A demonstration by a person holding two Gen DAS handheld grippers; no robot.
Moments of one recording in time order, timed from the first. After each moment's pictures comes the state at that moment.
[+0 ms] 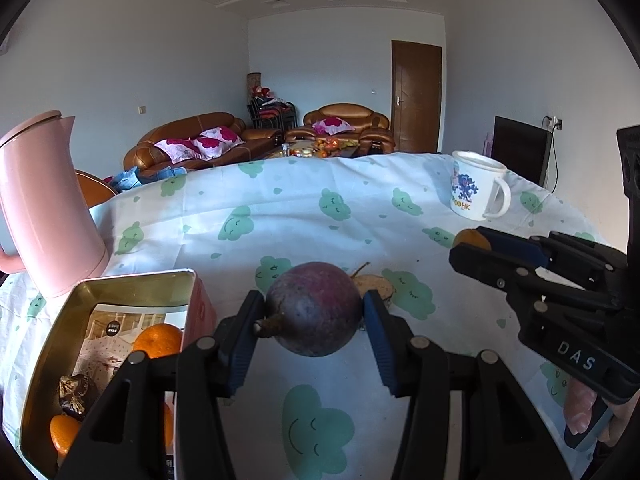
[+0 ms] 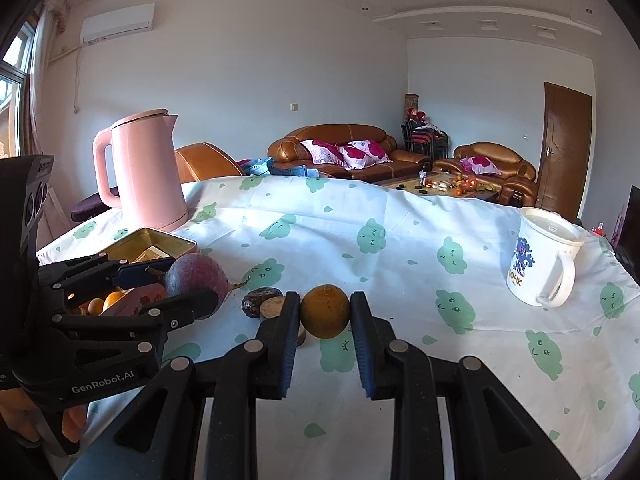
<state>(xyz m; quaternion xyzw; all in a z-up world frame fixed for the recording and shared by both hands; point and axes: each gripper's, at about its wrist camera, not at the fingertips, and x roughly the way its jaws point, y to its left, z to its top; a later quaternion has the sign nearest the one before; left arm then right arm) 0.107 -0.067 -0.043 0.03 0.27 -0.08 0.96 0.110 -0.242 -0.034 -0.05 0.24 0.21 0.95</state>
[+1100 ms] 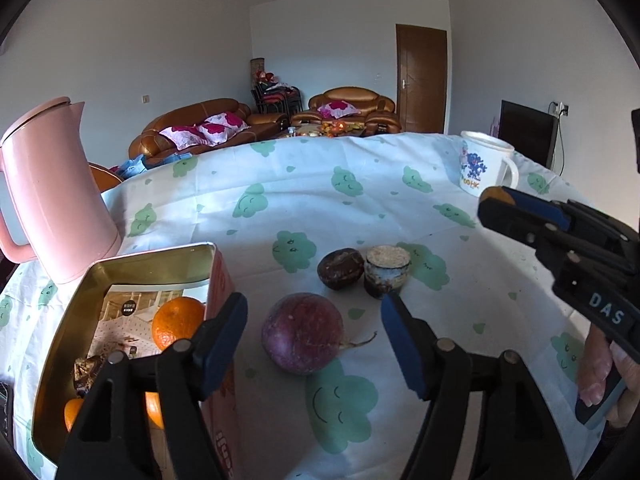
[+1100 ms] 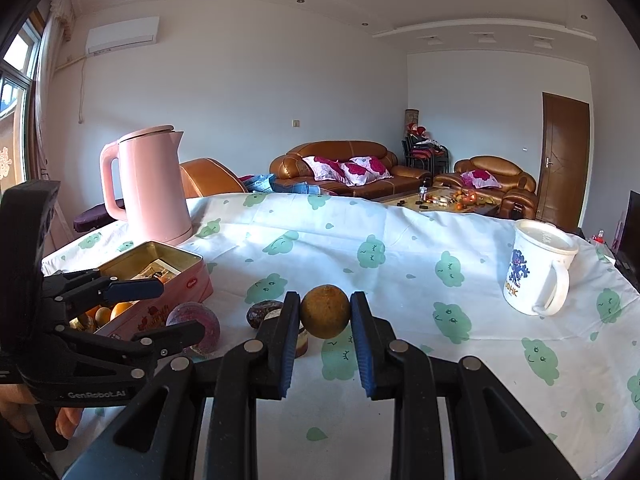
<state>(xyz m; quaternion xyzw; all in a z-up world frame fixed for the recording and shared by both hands) 0.104 -0.056 -0.051 0.04 0.31 -0.06 0.95 0.100 -0.247 -0.027 -0.04 0.21 0.22 0.95</state>
